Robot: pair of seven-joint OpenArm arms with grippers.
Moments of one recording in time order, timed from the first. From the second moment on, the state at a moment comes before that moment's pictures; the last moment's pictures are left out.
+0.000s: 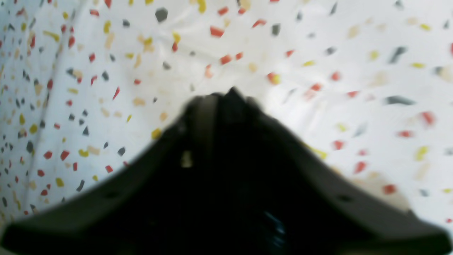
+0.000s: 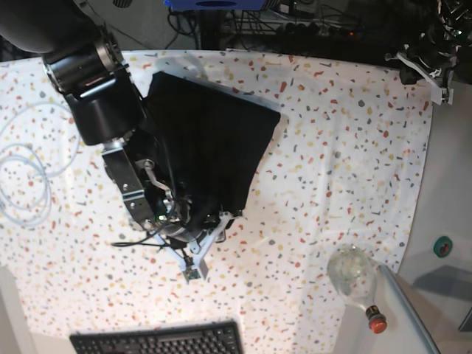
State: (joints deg) left arm 25.3 -12.6 -43.5 81.6 -15.5 -40.8 37.9; right arm 22.0 -1.1 -21.8 57.3 19.1 3.4 -34.2
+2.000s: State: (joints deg) left arm 18.5 -8.2 1.9 79.2 -15.2 -36.3 26.0; right arm -23.0 8.6 -4.1 86.0 19.9 7.6 -29.0
